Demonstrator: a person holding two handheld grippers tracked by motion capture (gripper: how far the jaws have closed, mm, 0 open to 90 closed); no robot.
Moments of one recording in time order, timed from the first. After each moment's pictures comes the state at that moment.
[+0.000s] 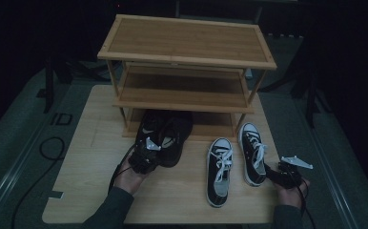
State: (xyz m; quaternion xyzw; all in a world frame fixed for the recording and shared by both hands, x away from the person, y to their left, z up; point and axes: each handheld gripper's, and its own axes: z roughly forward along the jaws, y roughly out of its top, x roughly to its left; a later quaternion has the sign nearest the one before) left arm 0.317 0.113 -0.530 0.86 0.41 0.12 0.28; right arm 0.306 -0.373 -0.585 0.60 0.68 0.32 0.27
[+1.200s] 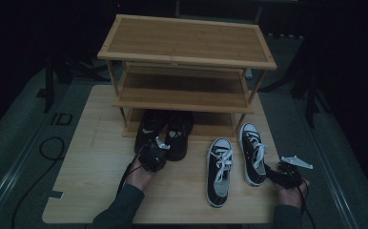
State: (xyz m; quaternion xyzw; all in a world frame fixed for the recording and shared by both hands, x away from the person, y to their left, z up) left arm 0.331 0.085 -0.546 0.86 0.42 0.14 0.26; right arm 0.306 -0.373 -0.585 0.60 0.68 0.32 0.27
